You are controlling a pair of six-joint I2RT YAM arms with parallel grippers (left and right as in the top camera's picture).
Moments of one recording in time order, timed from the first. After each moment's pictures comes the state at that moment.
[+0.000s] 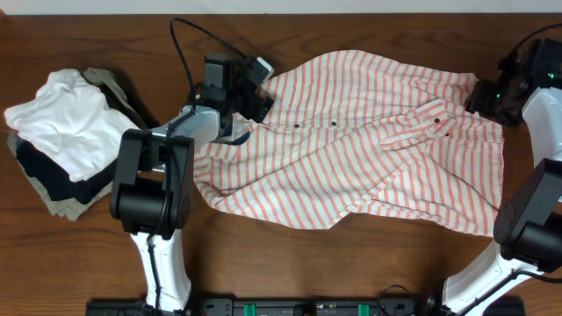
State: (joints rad) left arm -0.19 2.12 1.27 0.11 0.32 0.44; right arm -0.35 1.94 1.52 -0.76 -0.14 0.08
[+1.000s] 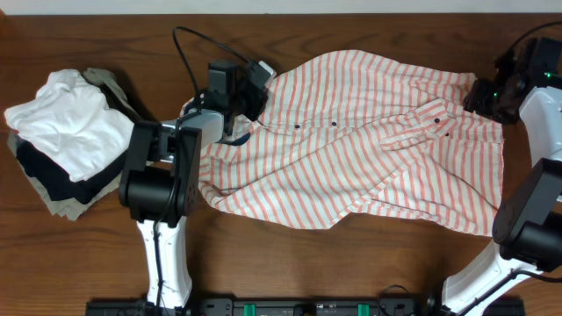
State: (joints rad) left arm -0.19 2.21 1.27 0.23 0.39 0.35; right arm -0.33 1.94 1.52 -0.73 -0.14 0.07
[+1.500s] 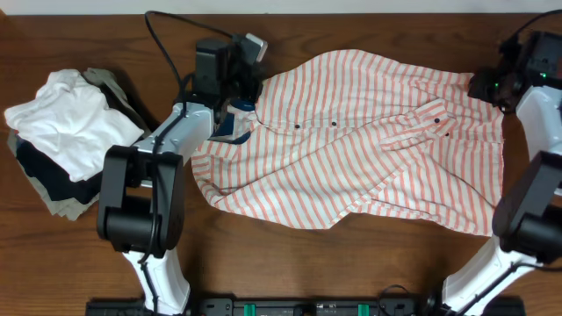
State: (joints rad) left arm -0.19 1.99 1.28 0.06 0.39 0.16; right arm -0.33 2.01 1.52 -0.51 -0.14 0.02
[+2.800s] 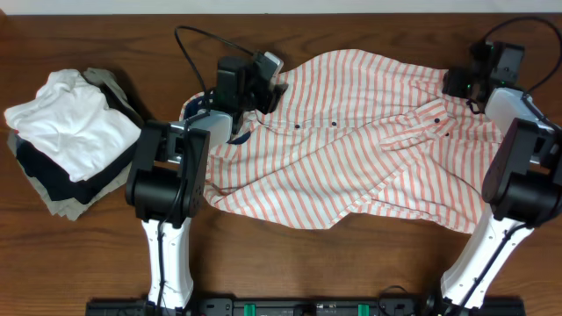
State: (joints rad) left arm -0.23 2.22 1.28 0.37 0.39 0.23; right arm -0.28 2.25 1.52 -0.15 -0.16 -0.01
